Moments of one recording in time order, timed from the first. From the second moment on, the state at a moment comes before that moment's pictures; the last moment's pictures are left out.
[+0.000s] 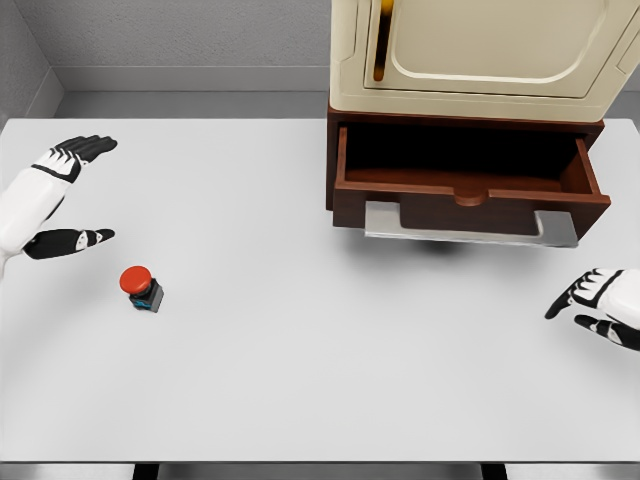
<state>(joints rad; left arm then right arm) -0.01 0.53 0.14 -1.61 -0.40 -0.61 -0.18 0.51 -1.29 0.01 -1.76 0.26 -0.61 -0.15</state>
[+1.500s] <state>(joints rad) 0.07 0.57 -0.03 -1.51 0.31 -0.43 -0.54 0.50 -1.31 -0.01 -1.77 0.22 -0.61 -0.01</state>
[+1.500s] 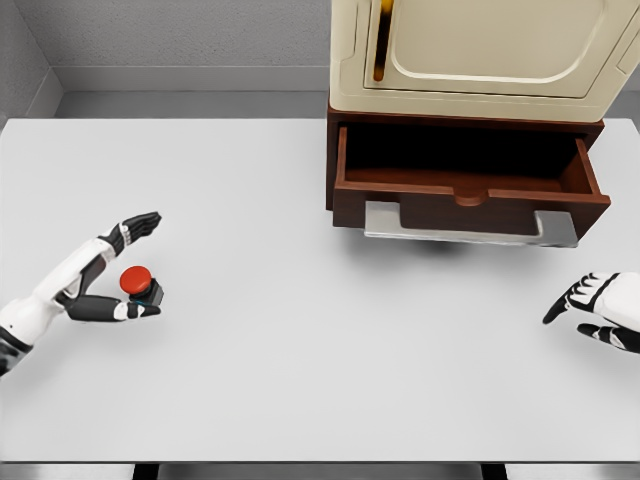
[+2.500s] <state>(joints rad) 0.07 0.51 -0.04 -1.39 0.29 -0.43 -0.54 0.50 -1.30 -0.01 -1.77 0.22 -0.61 -0.01</state>
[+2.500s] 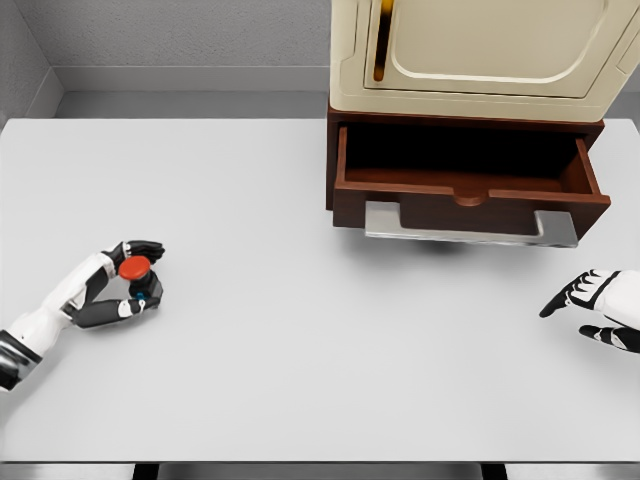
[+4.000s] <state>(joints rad) -0.04 0.46 -0.06 -1.61 0.27 -0.43 -0.54 0.50 -1.30 -0.03 -1.77 0.22 -0.61 -0.02</state>
